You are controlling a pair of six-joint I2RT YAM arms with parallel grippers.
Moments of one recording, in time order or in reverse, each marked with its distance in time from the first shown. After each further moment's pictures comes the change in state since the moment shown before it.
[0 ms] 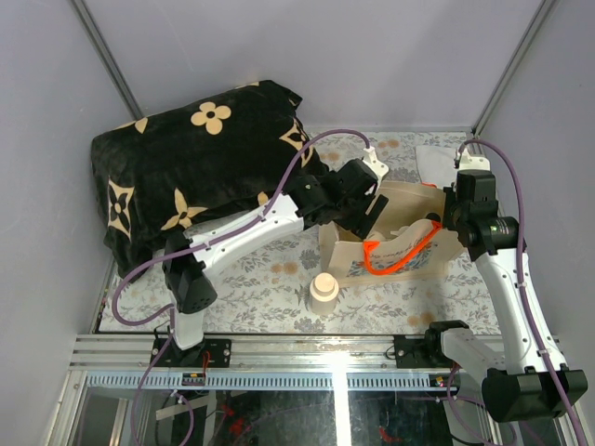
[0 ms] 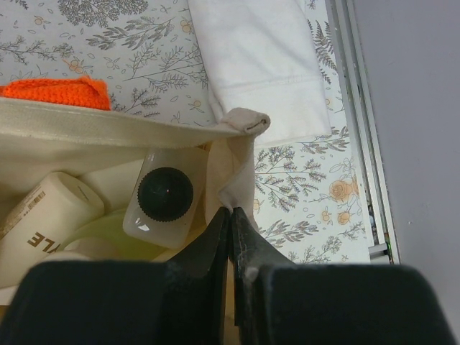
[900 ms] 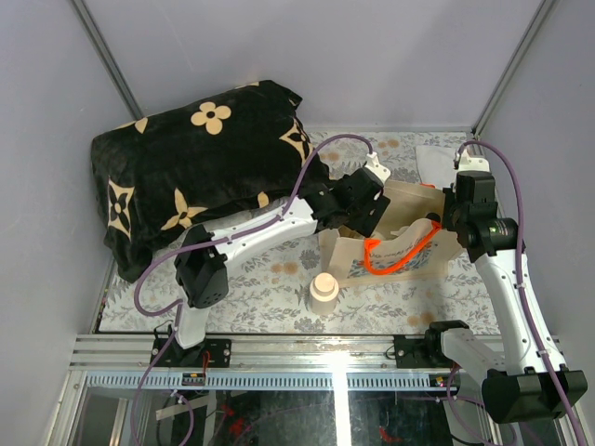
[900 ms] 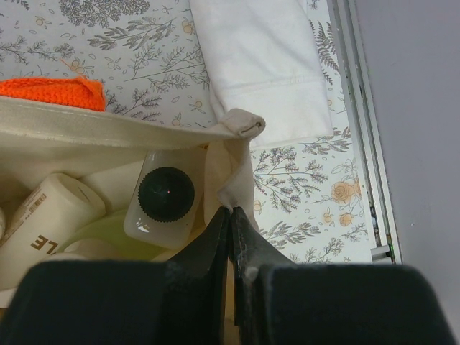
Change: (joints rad) left arm -0.002 0.084 -0.073 0.153 -0.090 -0.016; right arm 0.000 -0.008 -0.019 0.017 0.000 0.000
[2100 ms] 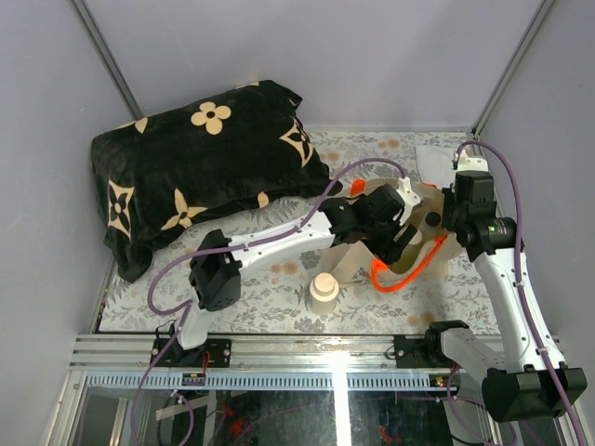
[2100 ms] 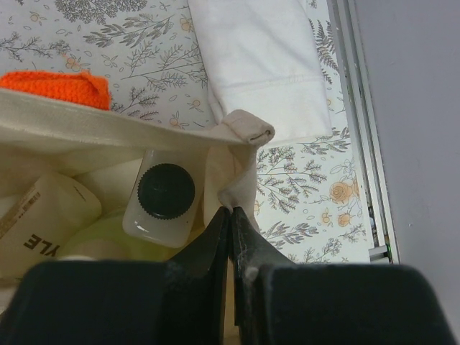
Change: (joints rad) left arm -0.089 0.064 0.060 0.039 0.269 0.023; right arm 0.000 0.008 -0.006 0.008 0.001 -0.007
